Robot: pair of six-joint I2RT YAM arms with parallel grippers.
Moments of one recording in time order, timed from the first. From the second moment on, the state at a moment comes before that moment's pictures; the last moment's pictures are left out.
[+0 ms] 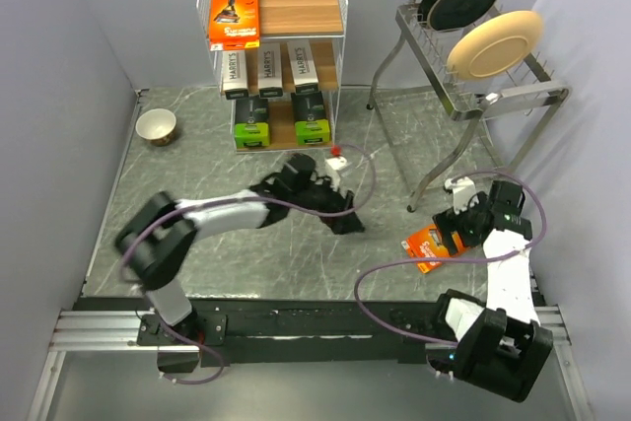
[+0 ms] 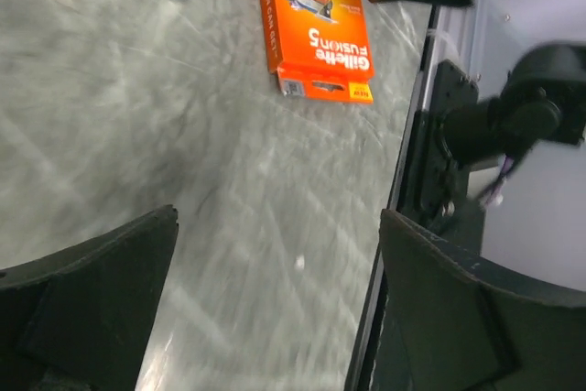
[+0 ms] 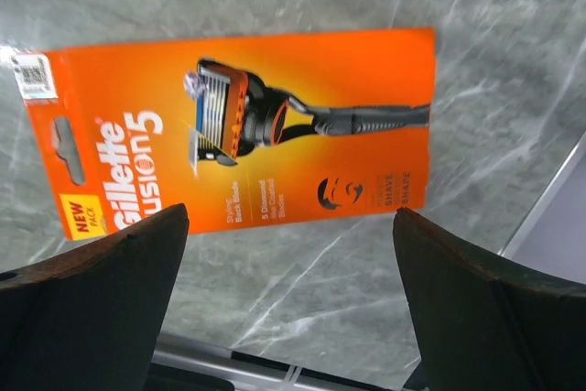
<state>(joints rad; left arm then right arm) -0.80 1.67 1.00 0.23 0.60 -0.28 -0.38 0.95 0.65 -0.77 -0.30 -0.78</state>
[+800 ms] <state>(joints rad) -0.92 2.38 1.43 0.61 0.77 -0.76 -0.33 0.88 0.69 -0.84 -0.40 -0.71</state>
